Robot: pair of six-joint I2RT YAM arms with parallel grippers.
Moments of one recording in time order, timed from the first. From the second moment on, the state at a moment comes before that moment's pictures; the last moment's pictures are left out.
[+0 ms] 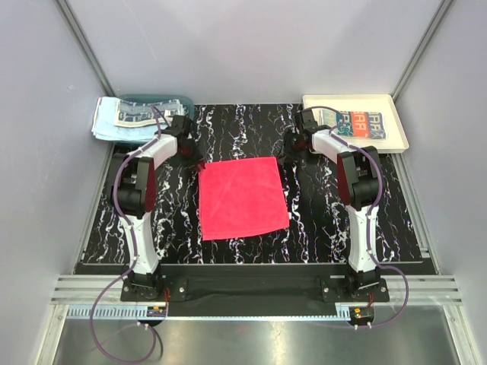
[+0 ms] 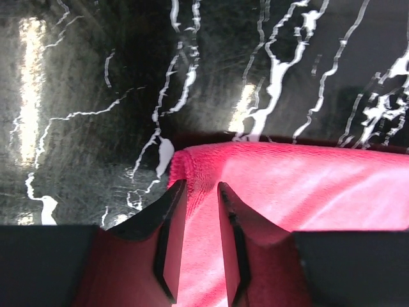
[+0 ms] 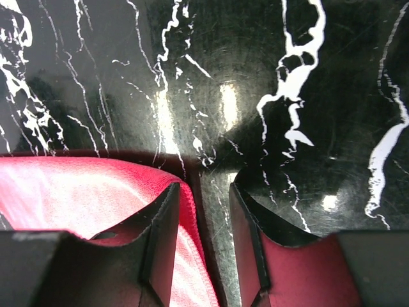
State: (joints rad) left arm -0.15 2.05 1.49 -0.58 0.13 -0.61; right arm 0.27 2.23 1.68 -0.44 -0.22 0.52
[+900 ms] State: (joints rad) left arm -0.13 2.08 1.56 -0.61 0.08 -0.59; right arm 0.26 2.19 1.63 -0.38 -0.19 0.59
